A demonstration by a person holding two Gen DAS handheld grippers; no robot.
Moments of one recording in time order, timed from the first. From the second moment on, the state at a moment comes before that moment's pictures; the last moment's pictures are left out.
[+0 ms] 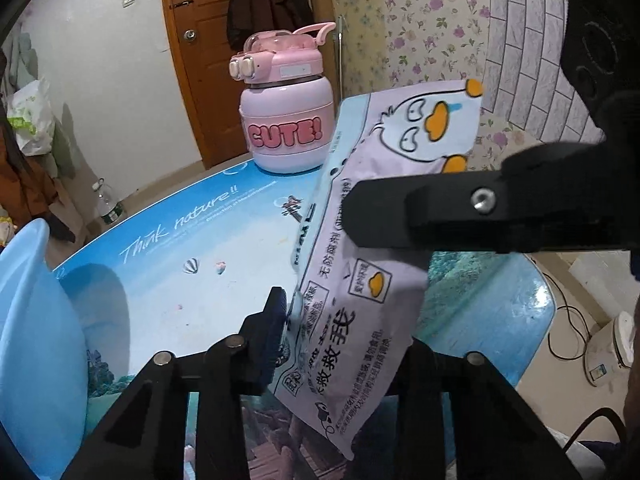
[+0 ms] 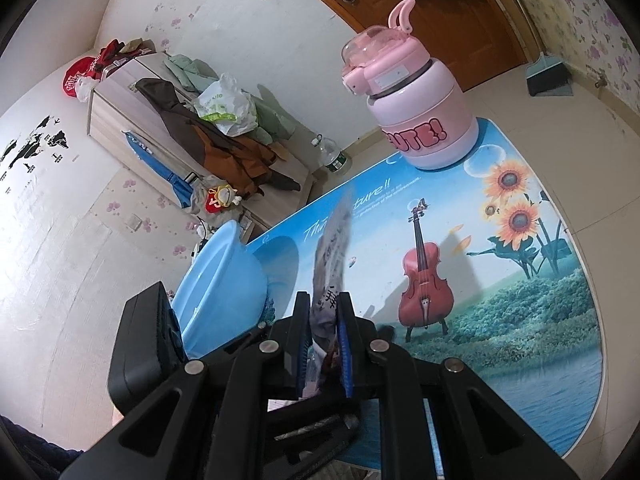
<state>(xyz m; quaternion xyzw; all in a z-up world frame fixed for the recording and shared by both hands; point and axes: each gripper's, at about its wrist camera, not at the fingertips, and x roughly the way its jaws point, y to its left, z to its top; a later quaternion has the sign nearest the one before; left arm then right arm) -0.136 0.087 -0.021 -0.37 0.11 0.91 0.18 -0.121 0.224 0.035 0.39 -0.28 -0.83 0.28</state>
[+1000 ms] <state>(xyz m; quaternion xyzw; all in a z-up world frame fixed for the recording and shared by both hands) -0.092 0.046 0.044 -0.30 0.10 0.94 0.13 -0.077 0.185 0.103 0.34 -0.24 -0.85 0.34</state>
